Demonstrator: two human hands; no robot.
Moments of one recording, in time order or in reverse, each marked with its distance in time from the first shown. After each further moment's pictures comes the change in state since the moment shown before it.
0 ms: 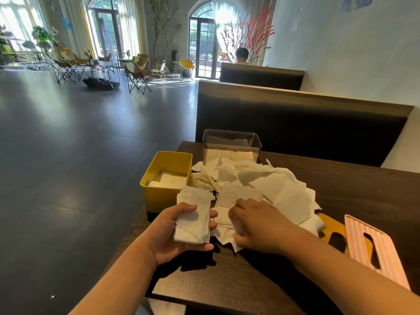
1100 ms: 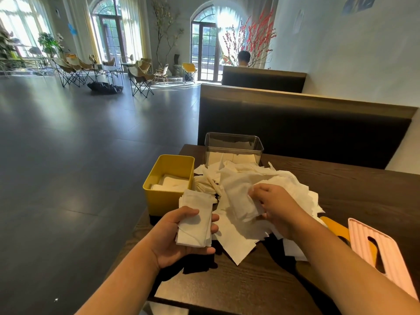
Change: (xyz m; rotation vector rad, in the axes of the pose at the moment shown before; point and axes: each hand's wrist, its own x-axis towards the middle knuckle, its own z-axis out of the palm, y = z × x) left_hand -0.003 0.001 0.002 0.029 0.023 -0.009; right_hand 0.006 0.019 -0.019 1.536 0.249 0.573
